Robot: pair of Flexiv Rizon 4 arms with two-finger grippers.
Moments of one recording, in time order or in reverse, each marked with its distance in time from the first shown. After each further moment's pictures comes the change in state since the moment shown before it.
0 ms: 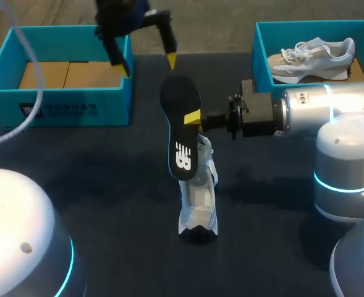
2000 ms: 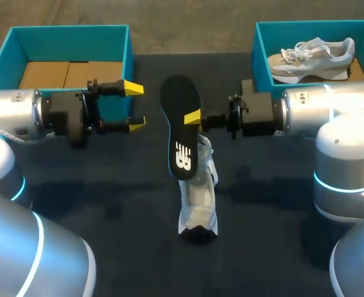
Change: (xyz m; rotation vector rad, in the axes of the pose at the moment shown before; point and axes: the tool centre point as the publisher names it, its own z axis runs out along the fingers) left arm 0.035 -0.010 0.067 -0.259 -1.226 -0.029; right arm 0.000 0.000 0.000 0.000 0.000 0.000
